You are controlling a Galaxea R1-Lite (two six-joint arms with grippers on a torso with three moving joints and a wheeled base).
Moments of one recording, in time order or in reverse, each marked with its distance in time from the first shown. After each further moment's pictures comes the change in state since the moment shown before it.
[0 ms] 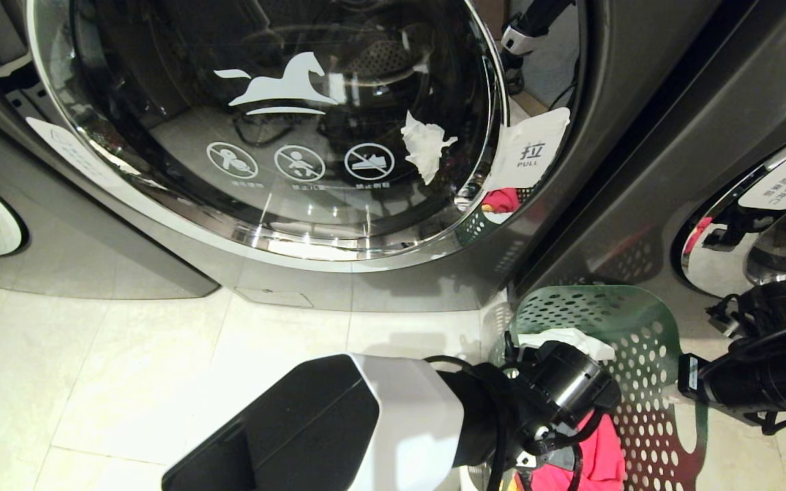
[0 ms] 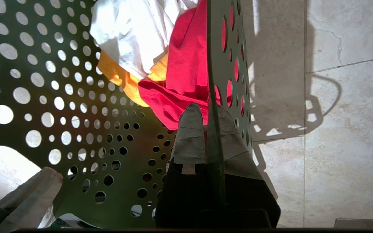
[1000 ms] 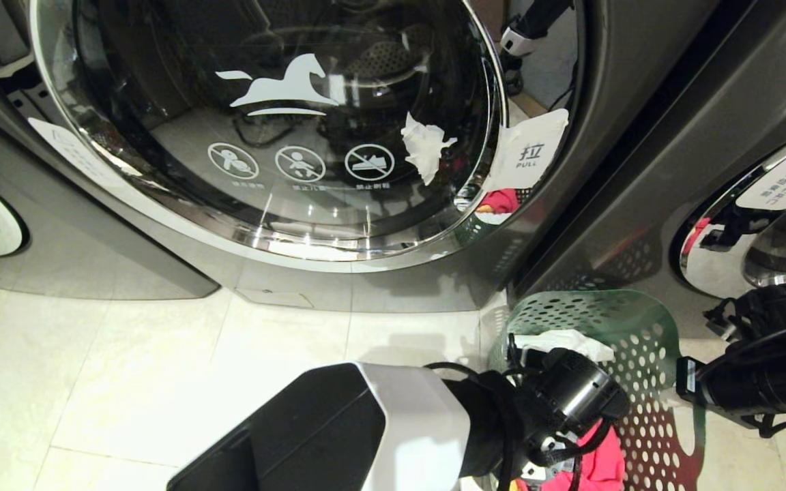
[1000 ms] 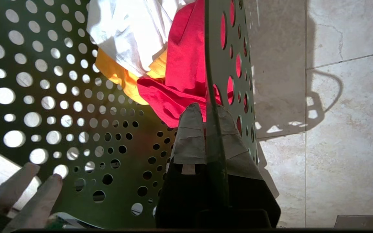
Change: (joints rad) left arm 0.003 0.018 0.000 -0.008 0.113 0.009; right arm 0.001 0.022 0.004 0.001 0.006 0.003
